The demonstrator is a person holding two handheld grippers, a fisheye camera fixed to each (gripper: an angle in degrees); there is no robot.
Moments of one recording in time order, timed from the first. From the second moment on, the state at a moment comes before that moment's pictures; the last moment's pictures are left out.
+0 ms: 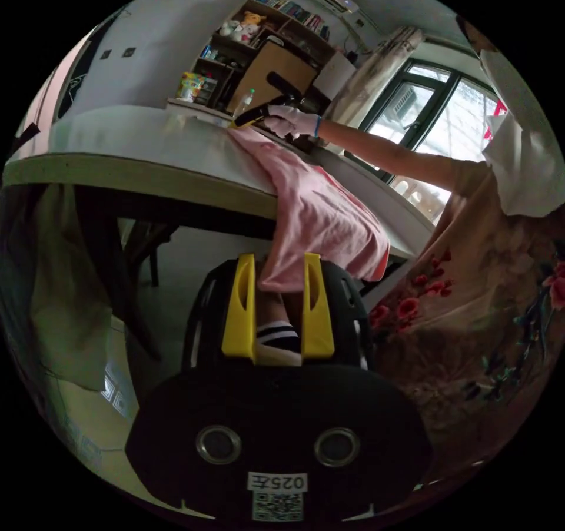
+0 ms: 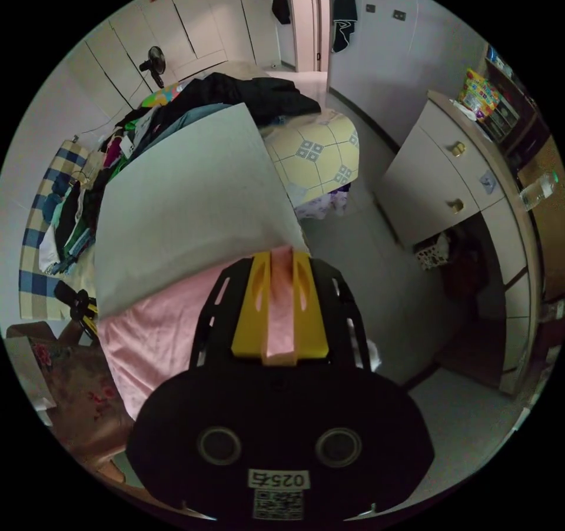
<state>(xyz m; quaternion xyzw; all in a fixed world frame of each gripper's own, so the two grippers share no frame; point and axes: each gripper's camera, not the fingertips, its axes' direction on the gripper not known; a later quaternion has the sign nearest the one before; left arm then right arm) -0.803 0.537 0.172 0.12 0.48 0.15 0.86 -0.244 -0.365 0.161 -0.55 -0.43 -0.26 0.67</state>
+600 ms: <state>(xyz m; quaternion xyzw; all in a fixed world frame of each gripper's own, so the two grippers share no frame) -0.835 0.467 0.102 0.11 0.57 0.14 0.80 -0.215 -0.340 0.166 -0.53 -0.37 -0.22 0.73</state>
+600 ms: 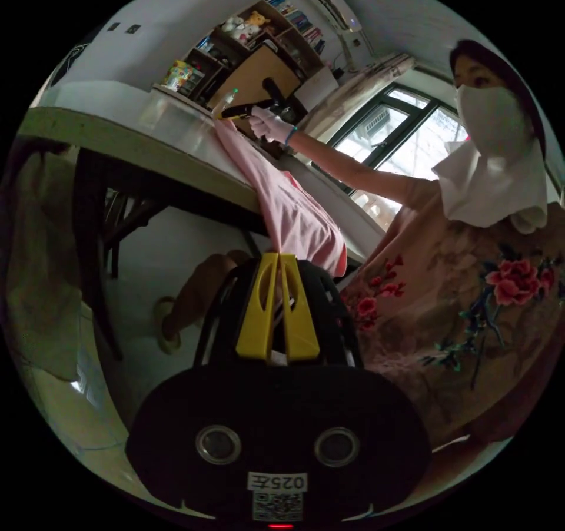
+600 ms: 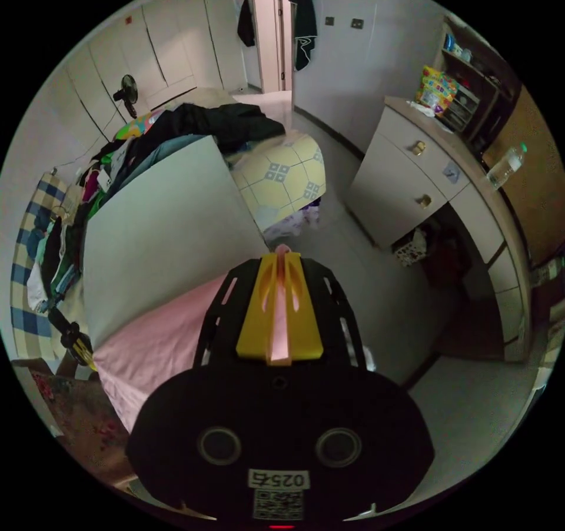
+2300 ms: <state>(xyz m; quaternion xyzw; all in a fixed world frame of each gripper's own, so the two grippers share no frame) -0.586 0.126 0.360 -0.15 0.57 0.18 0.79 0.217 -0.213 0.043 -0.57 -0.37 0.32 0.66</state>
